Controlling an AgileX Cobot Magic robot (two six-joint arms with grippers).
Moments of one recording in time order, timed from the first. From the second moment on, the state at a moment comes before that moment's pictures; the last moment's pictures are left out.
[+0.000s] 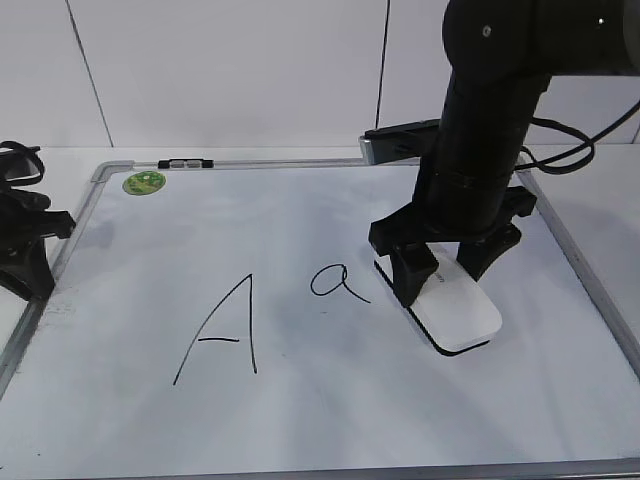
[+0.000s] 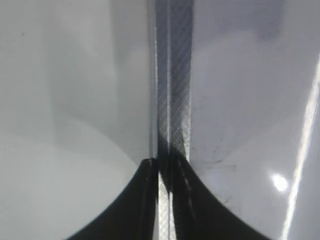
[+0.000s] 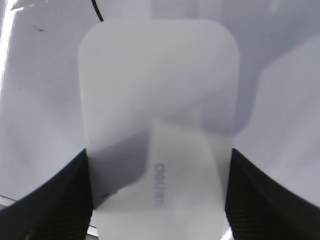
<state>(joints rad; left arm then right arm) 0.00 1.97 -1.28 -0.25 0.93 0.09 0.47 1.90 -1.49 0.05 1.22 0.02</state>
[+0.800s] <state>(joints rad) 0.00 1.97 -1.28 -0.25 0.93 0.09 0.47 1.99 -1.62 0.05 1.22 0.02</state>
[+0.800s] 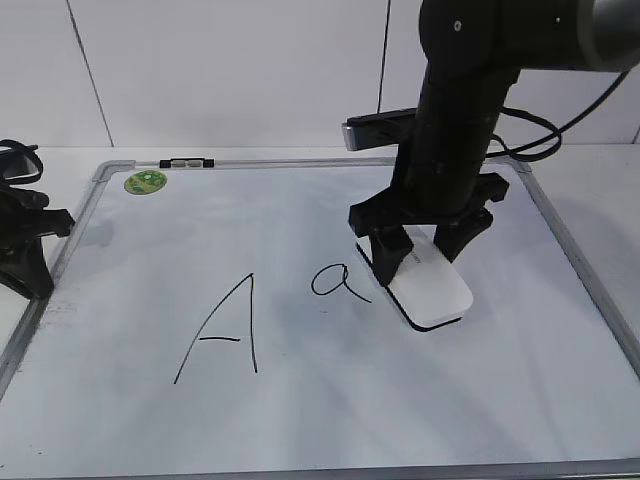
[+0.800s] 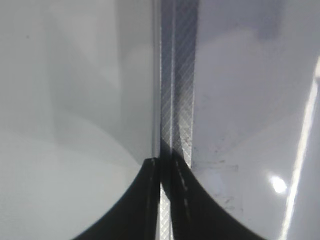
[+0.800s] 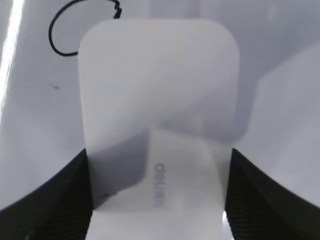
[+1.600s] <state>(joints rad) 0.00 1.97 -1.28 -0.25 0.92 0.09 0.47 2.18 -1.77 0.04 1.24 0.02</state>
